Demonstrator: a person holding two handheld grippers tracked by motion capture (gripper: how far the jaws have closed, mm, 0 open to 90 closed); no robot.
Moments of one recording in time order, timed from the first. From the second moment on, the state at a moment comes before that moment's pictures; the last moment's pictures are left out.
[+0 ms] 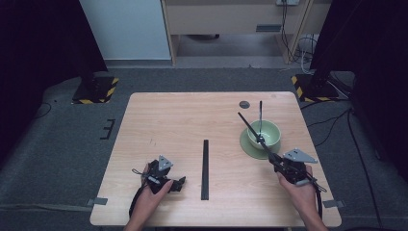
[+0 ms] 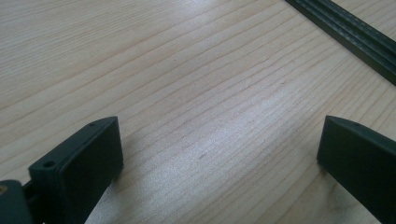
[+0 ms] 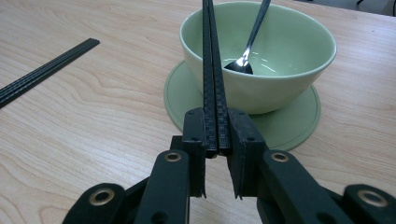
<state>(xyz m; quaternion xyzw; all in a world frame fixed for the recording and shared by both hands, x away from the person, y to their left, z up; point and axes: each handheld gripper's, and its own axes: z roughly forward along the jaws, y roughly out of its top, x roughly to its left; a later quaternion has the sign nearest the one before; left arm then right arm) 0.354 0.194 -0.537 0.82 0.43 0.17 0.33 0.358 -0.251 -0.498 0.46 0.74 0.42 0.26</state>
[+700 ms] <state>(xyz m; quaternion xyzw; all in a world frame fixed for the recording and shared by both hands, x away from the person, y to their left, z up) 0.354 0.194 -0.537 0.82 0.43 0.17 0.33 0.365 -0.253 -0.498 0.45 0.74 0.42 0.25</state>
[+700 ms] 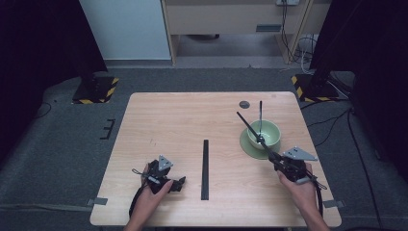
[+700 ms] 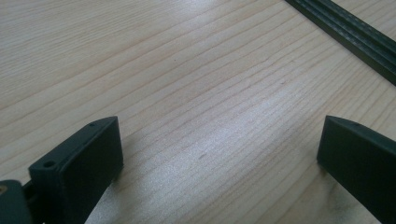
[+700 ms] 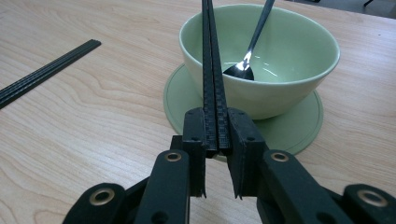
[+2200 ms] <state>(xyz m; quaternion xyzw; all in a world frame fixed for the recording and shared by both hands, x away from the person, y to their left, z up) 0.354 0.194 -0.537 0.82 0.43 0.17 0.33 0.360 -0.257 -0.497 0.48 0.72 0.40 0.29</state>
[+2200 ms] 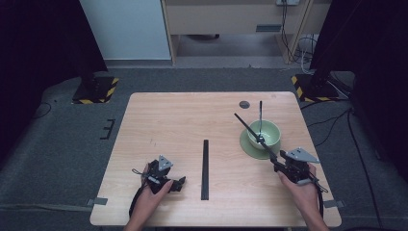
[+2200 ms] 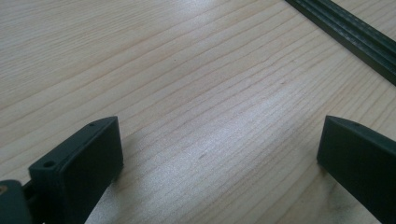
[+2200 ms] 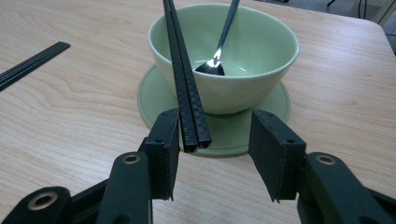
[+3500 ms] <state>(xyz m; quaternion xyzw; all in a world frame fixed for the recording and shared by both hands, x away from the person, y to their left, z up) 0.354 0.194 -0.537 0.82 0.43 0.17 0.33 0.365 -0.263 -0.497 0.50 0.71 0.41 0.28</state>
